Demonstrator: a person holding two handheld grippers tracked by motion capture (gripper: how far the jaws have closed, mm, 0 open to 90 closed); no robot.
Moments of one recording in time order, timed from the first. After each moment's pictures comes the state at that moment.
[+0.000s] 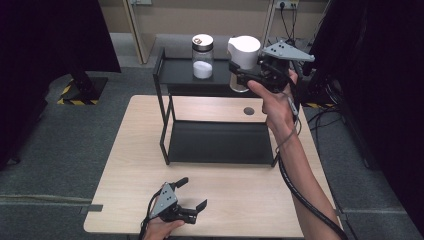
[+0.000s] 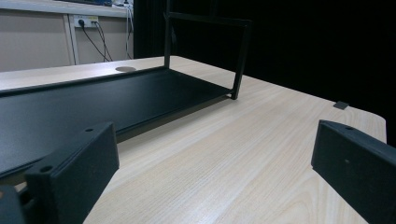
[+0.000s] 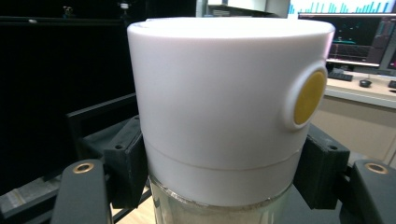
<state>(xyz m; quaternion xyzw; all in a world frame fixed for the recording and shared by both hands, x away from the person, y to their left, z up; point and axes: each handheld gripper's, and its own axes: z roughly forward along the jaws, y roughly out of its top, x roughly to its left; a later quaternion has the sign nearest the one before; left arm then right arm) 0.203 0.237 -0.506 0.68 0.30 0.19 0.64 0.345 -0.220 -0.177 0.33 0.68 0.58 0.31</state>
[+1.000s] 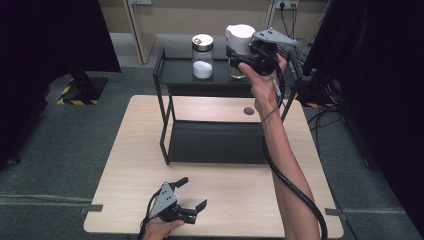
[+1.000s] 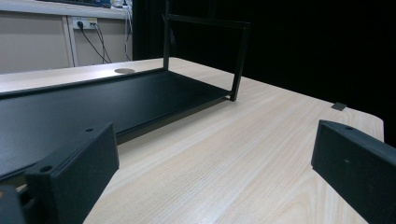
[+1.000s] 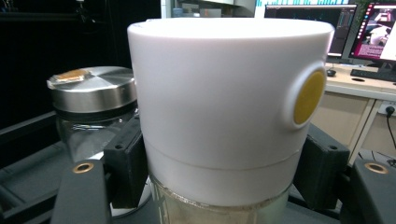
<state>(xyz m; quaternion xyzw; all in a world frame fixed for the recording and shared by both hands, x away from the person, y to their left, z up) 0.203 0.239 -0.505 0.68 0.30 0.19 0.64 0.390 -0.188 -0.179 0.38 0.66 0.56 0.34</state>
